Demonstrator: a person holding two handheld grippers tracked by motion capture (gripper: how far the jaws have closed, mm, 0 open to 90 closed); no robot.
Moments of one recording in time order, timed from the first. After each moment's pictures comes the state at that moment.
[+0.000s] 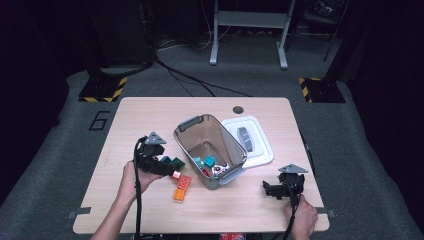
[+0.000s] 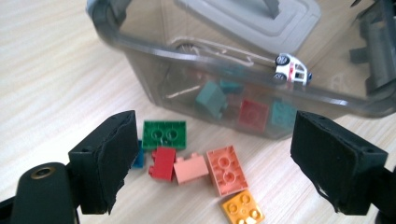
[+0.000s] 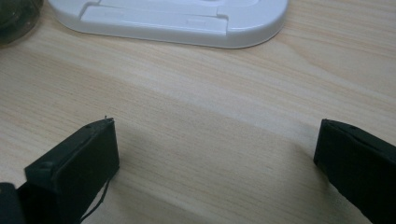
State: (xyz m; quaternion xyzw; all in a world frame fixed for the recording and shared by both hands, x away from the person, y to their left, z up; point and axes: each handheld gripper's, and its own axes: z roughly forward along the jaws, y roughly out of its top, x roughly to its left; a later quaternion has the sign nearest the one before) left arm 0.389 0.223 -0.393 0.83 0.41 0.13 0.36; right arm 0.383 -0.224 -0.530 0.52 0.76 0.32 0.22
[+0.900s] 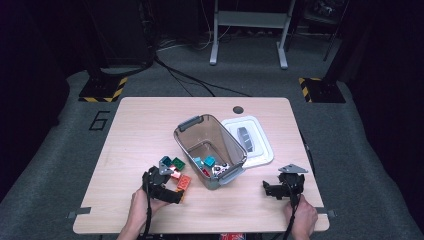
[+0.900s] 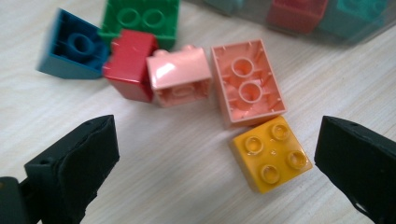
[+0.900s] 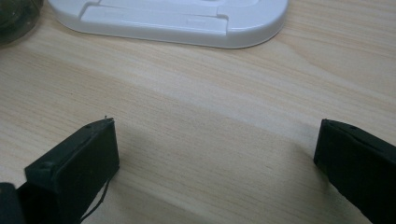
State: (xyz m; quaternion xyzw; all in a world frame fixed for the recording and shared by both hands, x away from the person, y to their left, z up) left arm 0.362 0.205 -0.494 0.84 0.44 0.14 0.27; right arm 0.383 -0.224 -0.530 0.52 0.76 0.32 0.22
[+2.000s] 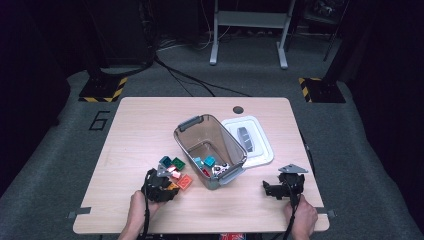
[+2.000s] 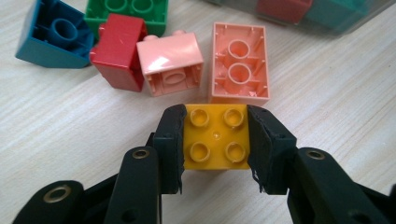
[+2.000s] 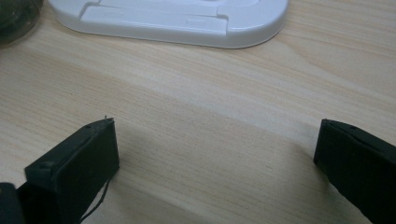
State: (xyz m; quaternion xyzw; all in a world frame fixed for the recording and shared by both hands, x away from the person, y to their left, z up) left arm 0.361 0.218 -0.492 0.85 0.43 0.12 0.29; right arm 0.383 -0.224 -0.530 0.52 0.76 0.32 0.22
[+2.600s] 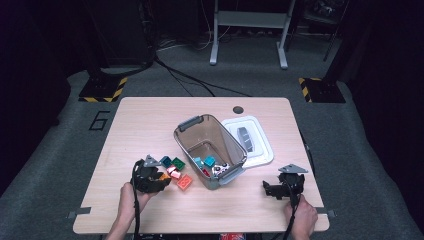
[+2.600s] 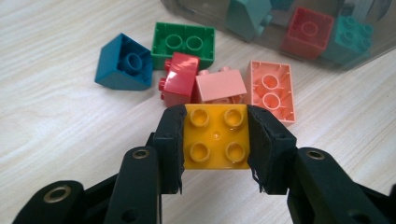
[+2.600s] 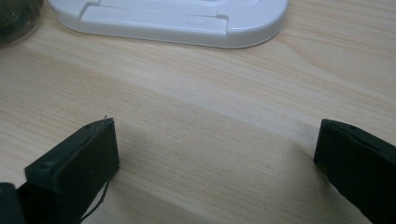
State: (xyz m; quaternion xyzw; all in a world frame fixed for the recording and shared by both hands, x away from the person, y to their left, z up) left arm 0.373 0.244 -0.464 0.83 0.44 0.13 0.31; right arm 0.383 -0.224 -0.530 0.52 0.76 0.32 0.22
